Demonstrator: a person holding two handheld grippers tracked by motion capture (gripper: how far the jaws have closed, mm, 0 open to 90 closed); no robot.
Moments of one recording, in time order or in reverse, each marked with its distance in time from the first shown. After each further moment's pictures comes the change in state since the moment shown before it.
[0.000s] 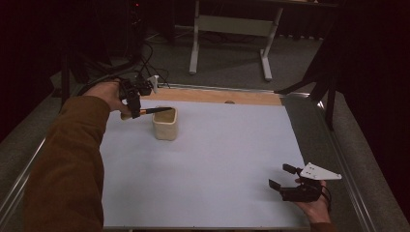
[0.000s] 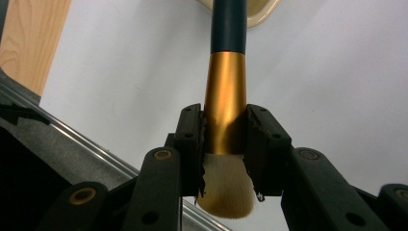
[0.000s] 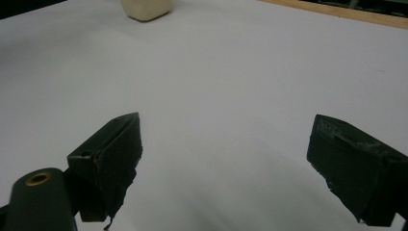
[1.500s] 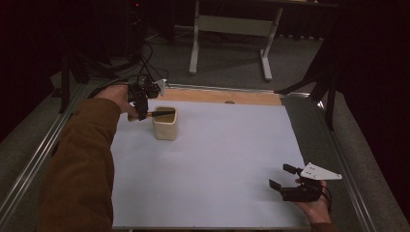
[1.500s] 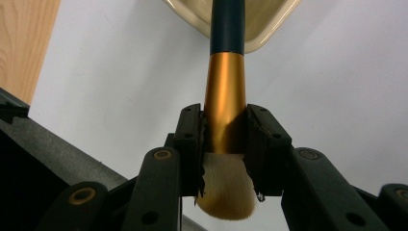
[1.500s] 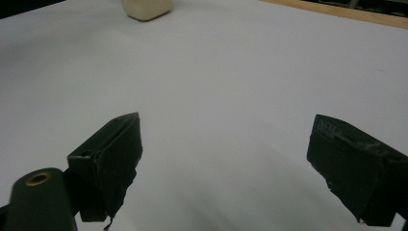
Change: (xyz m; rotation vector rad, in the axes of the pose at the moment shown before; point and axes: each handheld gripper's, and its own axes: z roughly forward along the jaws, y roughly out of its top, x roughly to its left) left arm -0.003 0.021 0.016 0.024 -0.004 -0.005; right arm 0.000 0.000 -0.001 0.000 0.001 0.000
